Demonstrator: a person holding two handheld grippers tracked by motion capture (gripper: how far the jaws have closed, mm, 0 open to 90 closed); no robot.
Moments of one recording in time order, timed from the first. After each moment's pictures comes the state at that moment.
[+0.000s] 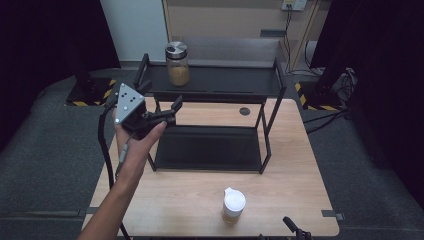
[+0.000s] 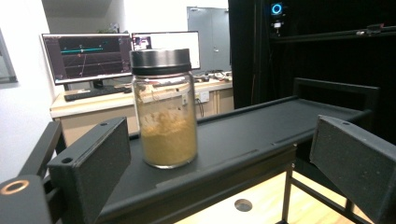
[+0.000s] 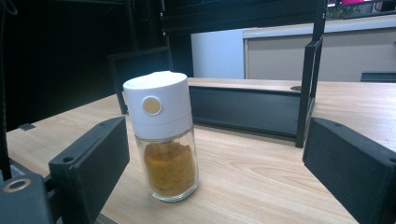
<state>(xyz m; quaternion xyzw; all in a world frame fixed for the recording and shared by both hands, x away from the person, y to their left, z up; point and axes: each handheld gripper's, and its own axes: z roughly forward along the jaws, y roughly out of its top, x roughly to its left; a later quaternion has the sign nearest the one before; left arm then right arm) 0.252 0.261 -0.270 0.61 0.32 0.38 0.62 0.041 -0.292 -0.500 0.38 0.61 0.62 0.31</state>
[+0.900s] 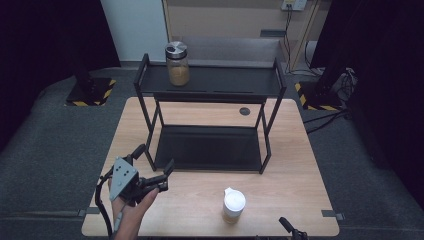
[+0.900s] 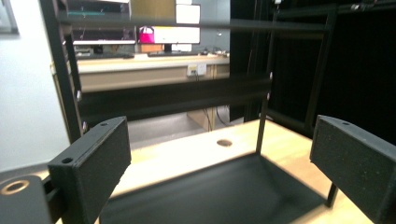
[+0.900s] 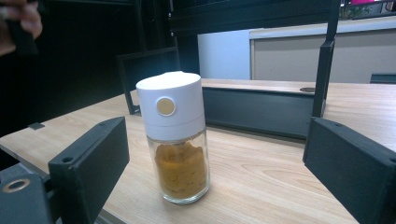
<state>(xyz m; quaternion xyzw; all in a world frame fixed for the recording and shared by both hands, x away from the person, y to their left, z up) 0.154 0.275 -0.383 0.61 0.37 0.36 0.60 0.041 -0.287 -0.502 0.37 0.62 0.63 0.30</state>
